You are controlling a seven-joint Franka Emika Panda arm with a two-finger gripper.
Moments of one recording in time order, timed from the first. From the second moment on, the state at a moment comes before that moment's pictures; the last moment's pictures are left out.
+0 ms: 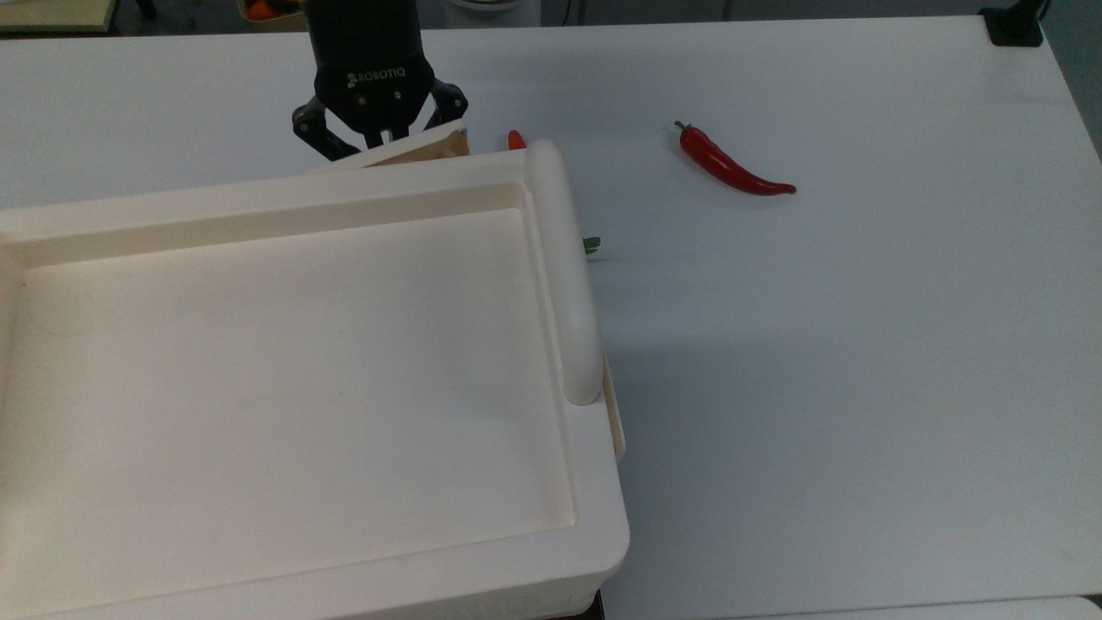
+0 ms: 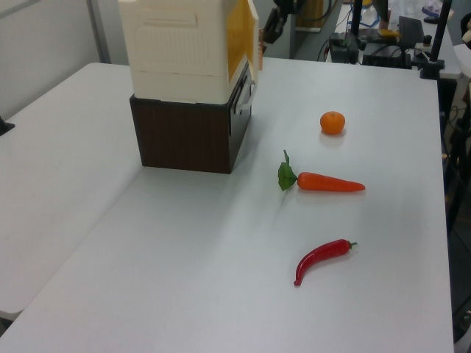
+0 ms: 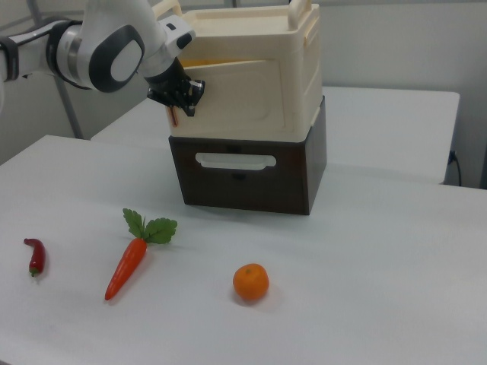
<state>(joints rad) 0.18 0.22 -0.19 -1.53 0.17 2.29 -0.41</state>
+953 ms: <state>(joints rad) 0.21 0.31 -0.19 -1.50 0.17 2.48 -0.04</state>
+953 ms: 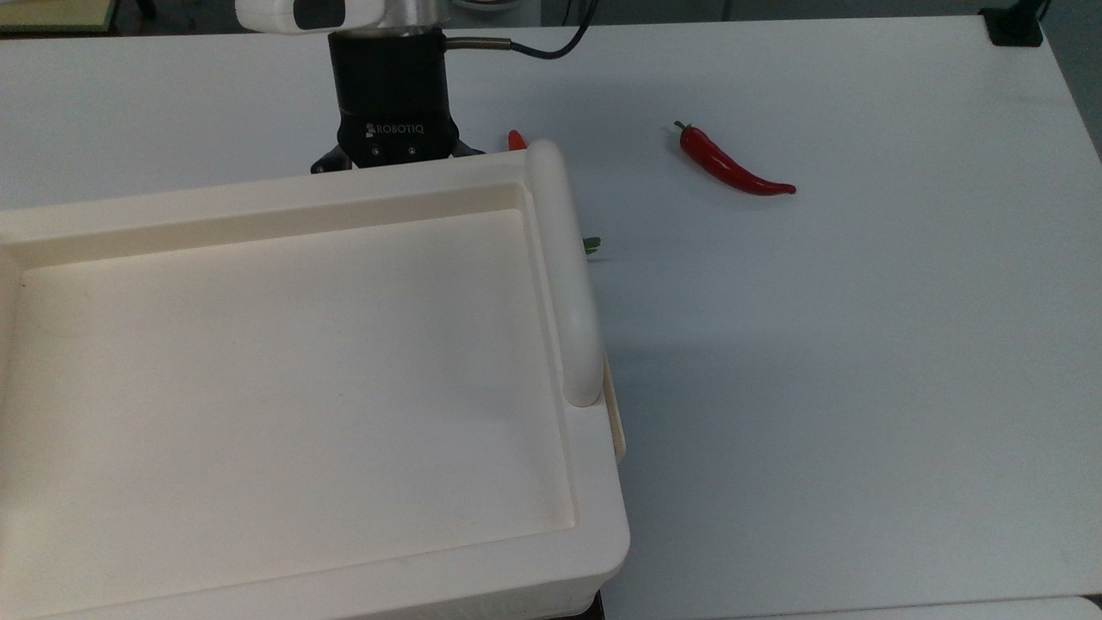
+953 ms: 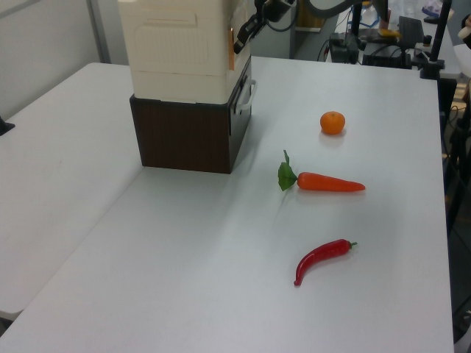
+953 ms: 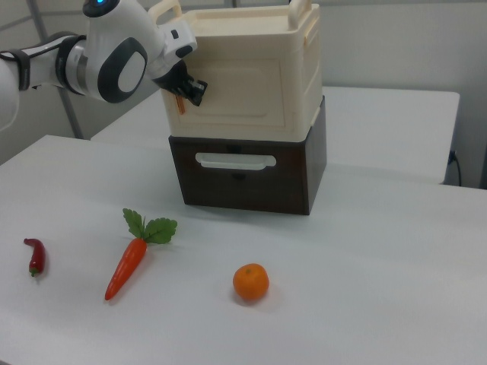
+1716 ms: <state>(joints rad) 0.16 0.24 -0.20 -1.47 0.09 1.92 -0.03</state>
